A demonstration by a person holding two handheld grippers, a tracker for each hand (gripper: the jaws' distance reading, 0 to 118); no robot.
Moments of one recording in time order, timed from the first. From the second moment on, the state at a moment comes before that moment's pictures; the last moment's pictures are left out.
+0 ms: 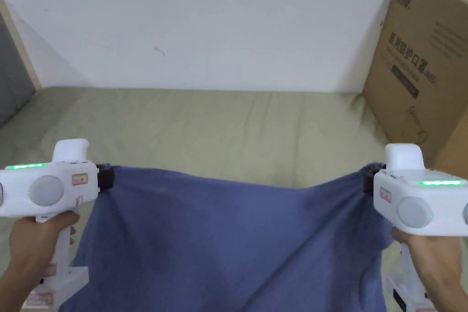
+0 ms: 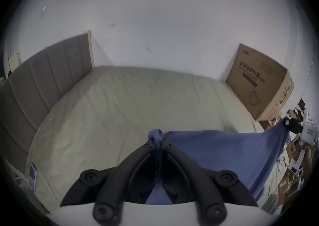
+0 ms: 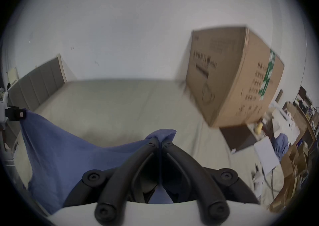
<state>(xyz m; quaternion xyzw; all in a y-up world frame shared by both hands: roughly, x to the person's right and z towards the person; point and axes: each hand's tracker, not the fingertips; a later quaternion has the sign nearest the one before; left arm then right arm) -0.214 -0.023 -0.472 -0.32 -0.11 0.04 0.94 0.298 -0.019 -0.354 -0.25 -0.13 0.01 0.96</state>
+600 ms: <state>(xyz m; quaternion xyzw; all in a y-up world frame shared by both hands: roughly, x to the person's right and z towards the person) -0.252 0.204 -0.518 -0.12 -0.07 0.07 0.99 0.277 0.213 -0.405 -0.02 -0.12 0.01 0.99</state>
